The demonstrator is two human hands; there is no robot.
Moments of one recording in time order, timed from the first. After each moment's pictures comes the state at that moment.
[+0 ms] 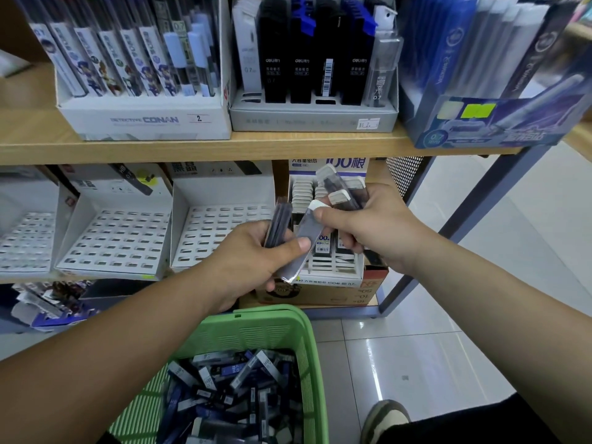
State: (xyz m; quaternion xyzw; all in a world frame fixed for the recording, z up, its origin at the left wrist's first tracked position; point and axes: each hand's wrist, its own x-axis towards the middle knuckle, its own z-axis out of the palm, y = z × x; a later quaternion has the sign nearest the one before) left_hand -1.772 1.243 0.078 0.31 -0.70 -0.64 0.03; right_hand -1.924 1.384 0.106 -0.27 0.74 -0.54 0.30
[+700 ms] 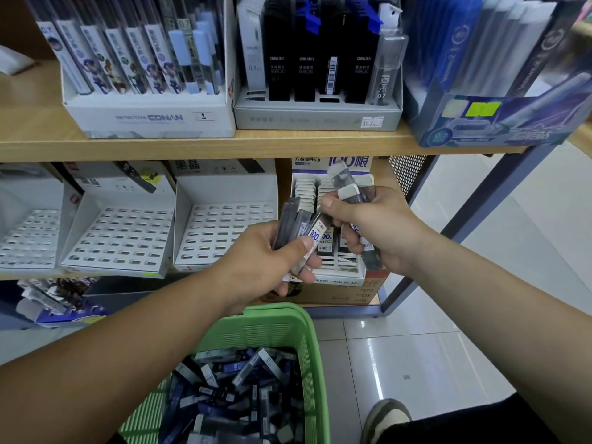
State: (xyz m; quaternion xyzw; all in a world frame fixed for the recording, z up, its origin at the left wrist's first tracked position) left_hand -1.769 1.260 0.087 0.26 -0.71 -0.66 0.02; right_hand -1.923 1.380 0.099 -0.20 0.71 -0.60 0.31
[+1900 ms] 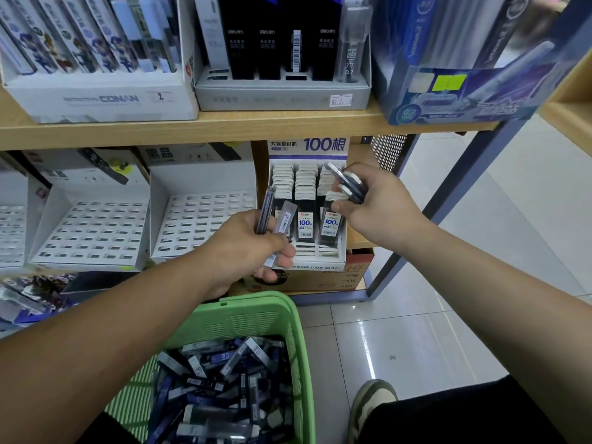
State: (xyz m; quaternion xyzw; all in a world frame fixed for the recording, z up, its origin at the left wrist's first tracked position) left_hand -1.785 1.261 0.081 0.34 -0.69 -0.64 0.00; right_hand -1.955 1.409 0.082 -0.35 0.84 -0.40 0.11
